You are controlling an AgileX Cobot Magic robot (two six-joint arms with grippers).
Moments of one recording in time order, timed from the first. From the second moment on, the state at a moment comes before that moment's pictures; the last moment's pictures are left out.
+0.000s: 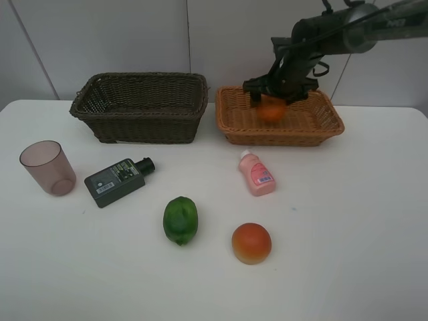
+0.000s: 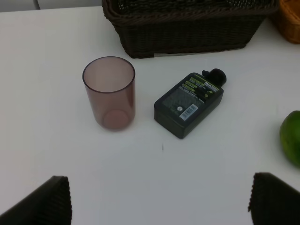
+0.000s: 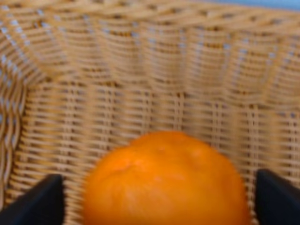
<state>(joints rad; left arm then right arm) 0.00 -0.01 -0.51 -0.07 1.06 0.04 0.31 2.25 -1.77 -0.20 0.62 0.30</state>
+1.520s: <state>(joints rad) 0.00 -0.01 -0.51 -0.07 1.06 0.04 0.83 1.94 -1.36 0.05 0.96 0.37</state>
